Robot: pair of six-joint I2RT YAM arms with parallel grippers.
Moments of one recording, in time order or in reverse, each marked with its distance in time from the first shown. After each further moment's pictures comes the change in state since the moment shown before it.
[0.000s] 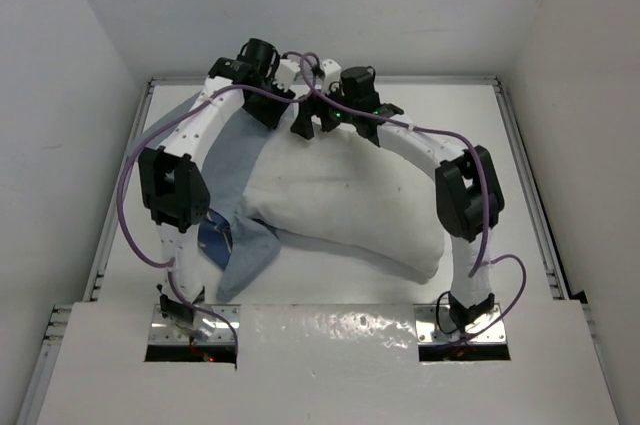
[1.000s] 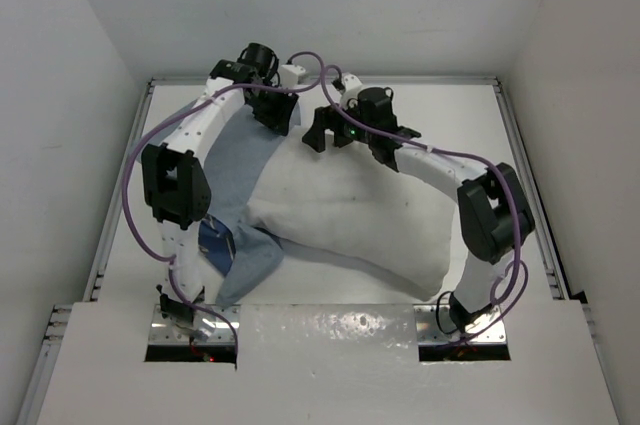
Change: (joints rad) left arm 0.021 0.033 -0.015 -0.010 0.269 -0.048; right arm 0.001 -0.221 -0.351 0.221 0.055 0.151
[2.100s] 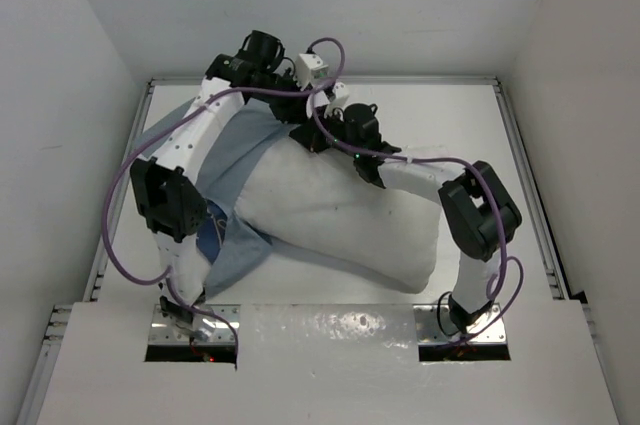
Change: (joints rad) left arm -0.072 -0.097 0.034 0.007 0.221 0.172; right arm 0.097 0.065 -0.069 0.356 0.018 0.188
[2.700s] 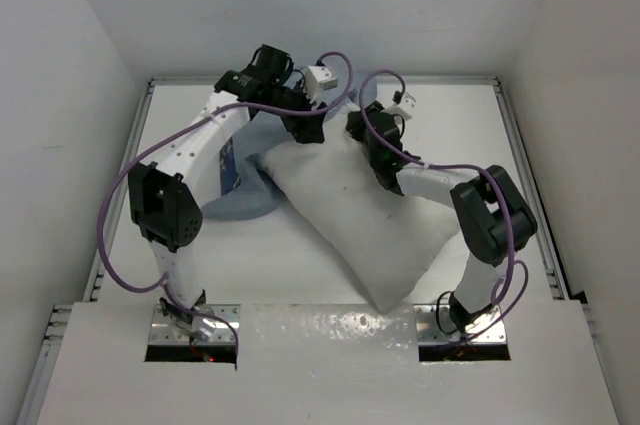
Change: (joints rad) left arm -0.052 -0.103 -0.200 0.172 0.066 -0.010; right arm -0.092 -0.072 -0.189 0.058 0.756 0.414
